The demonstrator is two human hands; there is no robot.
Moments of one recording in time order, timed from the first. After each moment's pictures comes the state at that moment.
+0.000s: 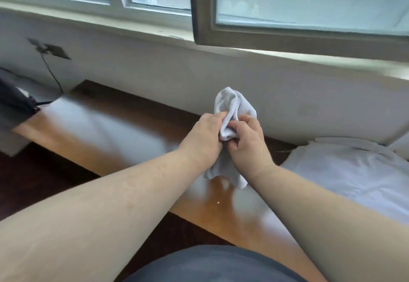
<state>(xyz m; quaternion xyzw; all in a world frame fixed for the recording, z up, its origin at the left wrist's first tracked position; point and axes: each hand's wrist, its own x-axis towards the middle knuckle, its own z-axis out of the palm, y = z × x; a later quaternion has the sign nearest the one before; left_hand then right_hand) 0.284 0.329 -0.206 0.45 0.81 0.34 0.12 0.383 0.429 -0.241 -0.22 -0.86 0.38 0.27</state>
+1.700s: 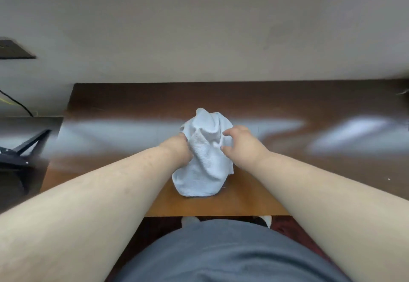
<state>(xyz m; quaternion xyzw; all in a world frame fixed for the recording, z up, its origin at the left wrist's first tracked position) -0.256 0.119 -0.381 0.43 0.83 -0.07 0.35 -0.073 0.202 -0.371 -0.48 -0.80 0.37 -0.05</state>
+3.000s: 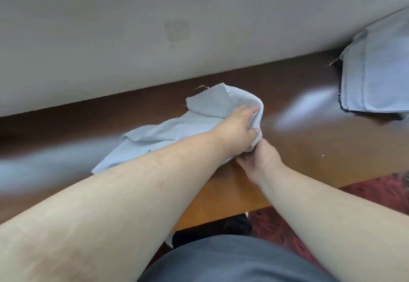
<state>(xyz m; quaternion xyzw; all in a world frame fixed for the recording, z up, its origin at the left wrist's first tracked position) 0.006 0.287 -0.349 0.62 0.63 0.16 0.44 0.115 0.266 -0.399 -0.60 -0.08 0.72 0.35</state>
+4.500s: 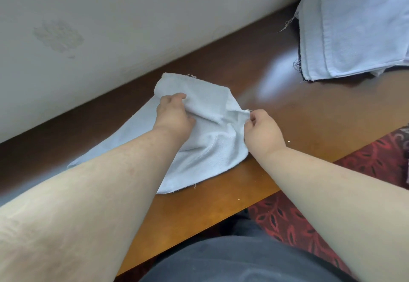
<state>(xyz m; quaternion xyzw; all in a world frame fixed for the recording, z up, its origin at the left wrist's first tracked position) 0.017 0.373 -0.451 0.55 0.78 0.08 0.29 0.243 0.343 -0.447 -0.75 -0.52 0.38 0.15</state>
